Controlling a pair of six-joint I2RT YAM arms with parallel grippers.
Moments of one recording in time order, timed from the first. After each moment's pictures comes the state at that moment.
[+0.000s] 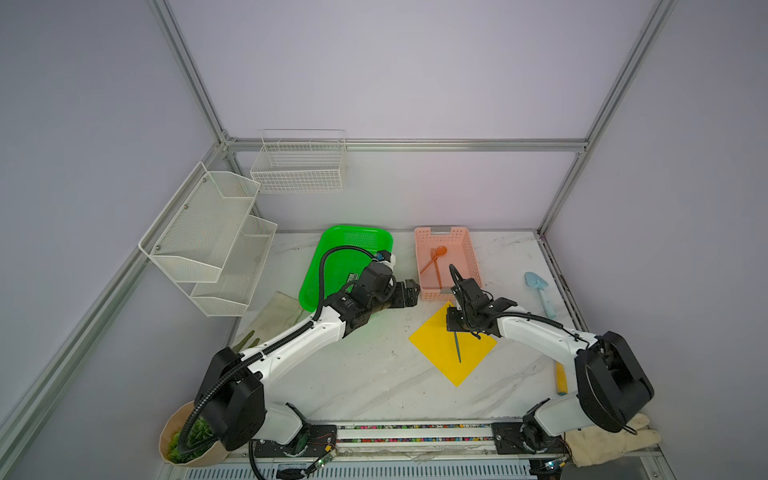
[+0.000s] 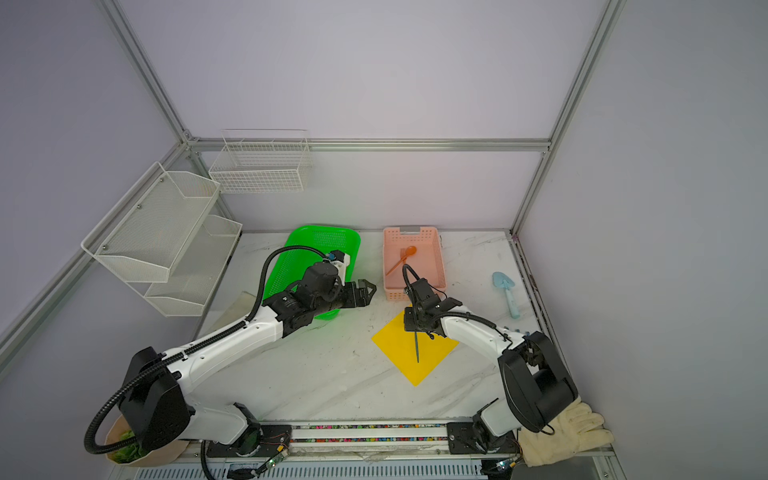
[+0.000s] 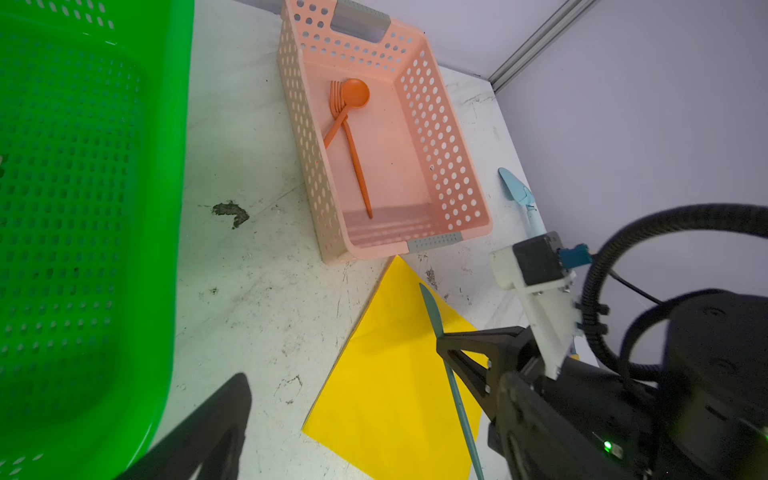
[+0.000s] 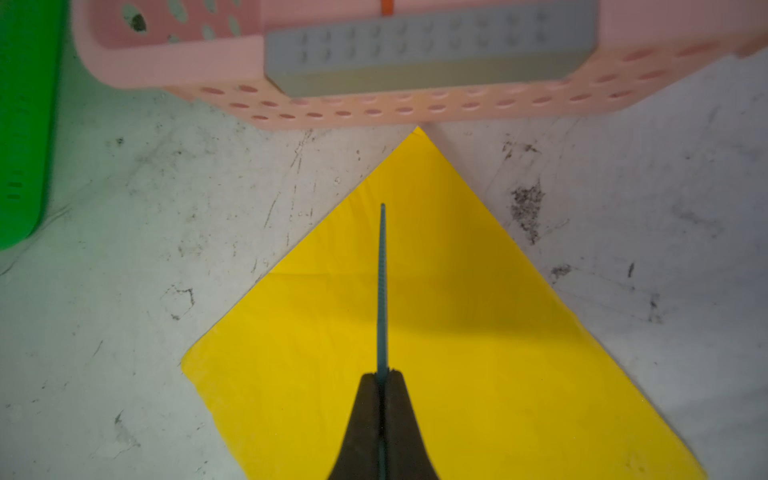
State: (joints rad) left arm -0.68 1.40 1.08 -0.27 -0.01 -0.64; right arm 0.57 1.53 0.92 -0.46 0.07 0.54
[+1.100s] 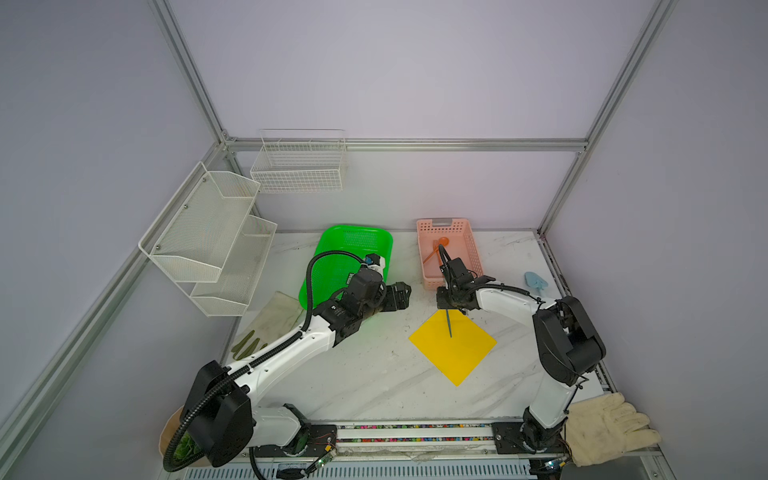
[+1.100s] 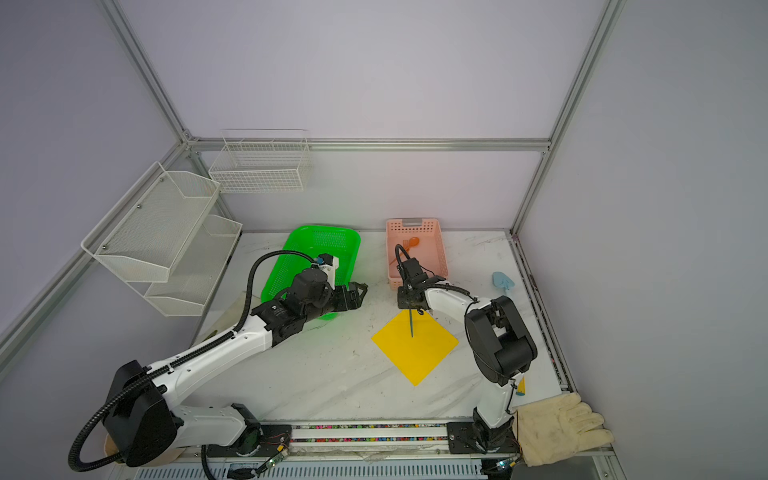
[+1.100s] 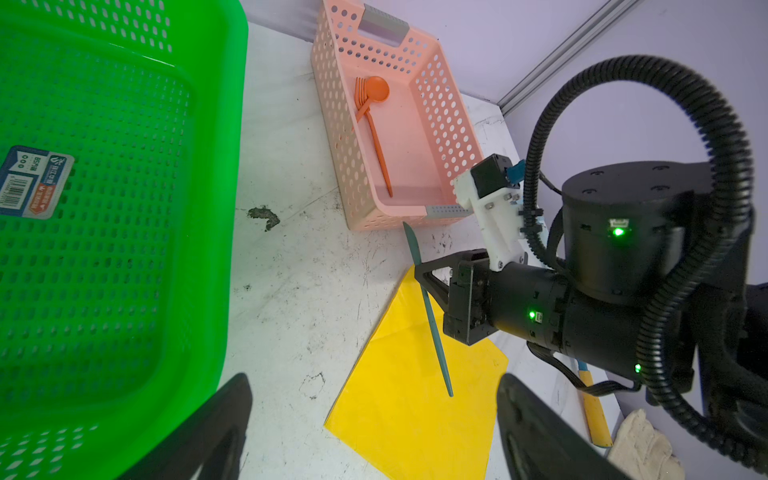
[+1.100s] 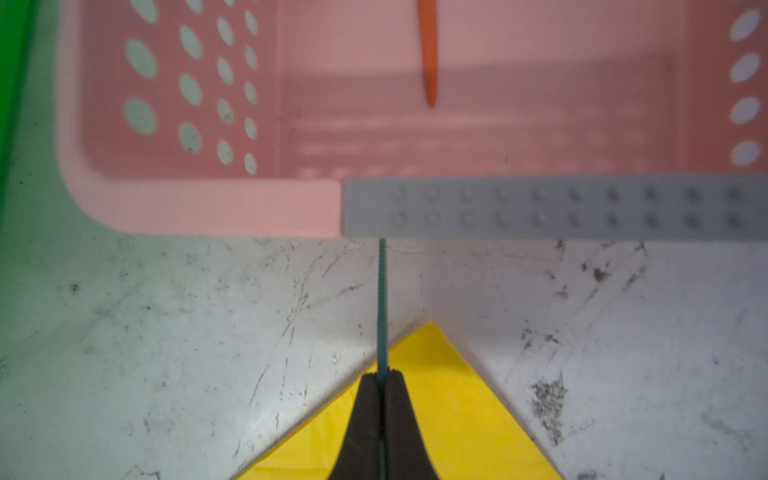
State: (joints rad) left arm -0.66 1.33 0.99 -0.22 -0.04 -0.64; right arm 0.51 1.78 1.14 -0.42 0.12 0.46
